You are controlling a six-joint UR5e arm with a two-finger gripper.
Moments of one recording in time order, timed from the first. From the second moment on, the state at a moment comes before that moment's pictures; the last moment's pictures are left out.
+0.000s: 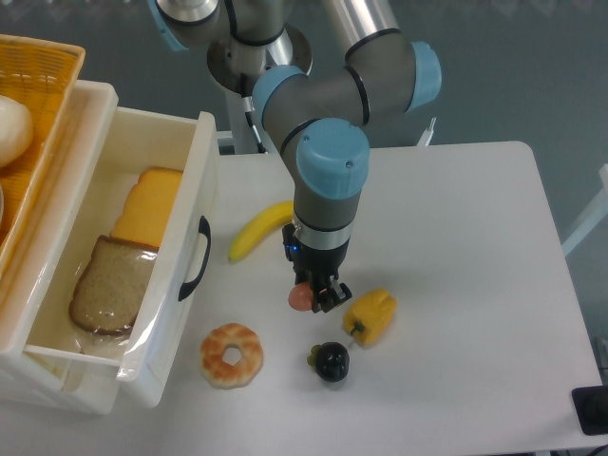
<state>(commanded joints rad) 2.43 -1.91 -1.57 -1.13 1.45 1.44</state>
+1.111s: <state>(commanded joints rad) 2.43 -1.90 -1.51 -1.17 1.45 1.30</state>
